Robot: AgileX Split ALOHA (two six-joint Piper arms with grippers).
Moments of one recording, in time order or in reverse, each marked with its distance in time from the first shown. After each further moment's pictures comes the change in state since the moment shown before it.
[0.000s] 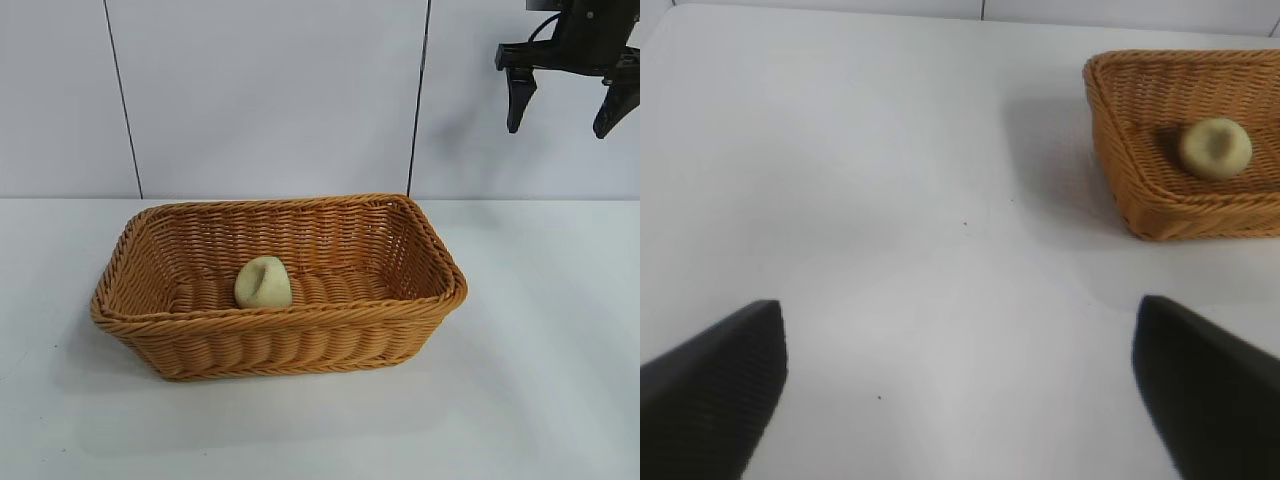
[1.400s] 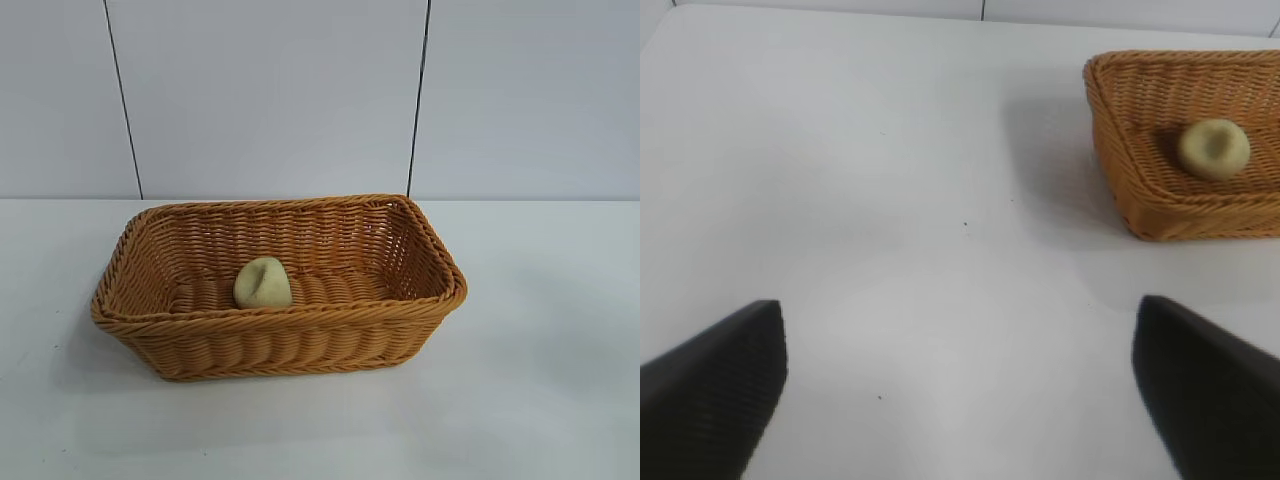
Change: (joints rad) left arm 0.000 0.000 0.000 0.000 0.000 0.000; right arm 0.000 -1.745 1.625 0.024 -0.185 -0.139
